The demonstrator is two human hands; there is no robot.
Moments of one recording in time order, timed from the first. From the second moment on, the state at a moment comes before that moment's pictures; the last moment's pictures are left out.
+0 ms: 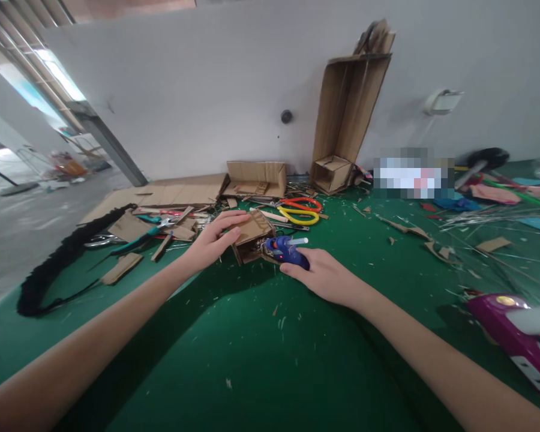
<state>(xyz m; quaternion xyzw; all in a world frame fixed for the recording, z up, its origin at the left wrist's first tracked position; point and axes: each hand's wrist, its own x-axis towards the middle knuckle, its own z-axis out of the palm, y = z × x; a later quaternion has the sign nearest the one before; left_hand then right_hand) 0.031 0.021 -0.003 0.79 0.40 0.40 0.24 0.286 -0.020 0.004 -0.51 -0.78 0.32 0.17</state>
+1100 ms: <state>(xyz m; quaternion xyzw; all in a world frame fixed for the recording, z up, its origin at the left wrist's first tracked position) 0.029 0.024 -0.005 0.78 0.40 0.40 0.26 0.297 -0.014 -0.002 -0.47 -0.83 0.27 0.13</state>
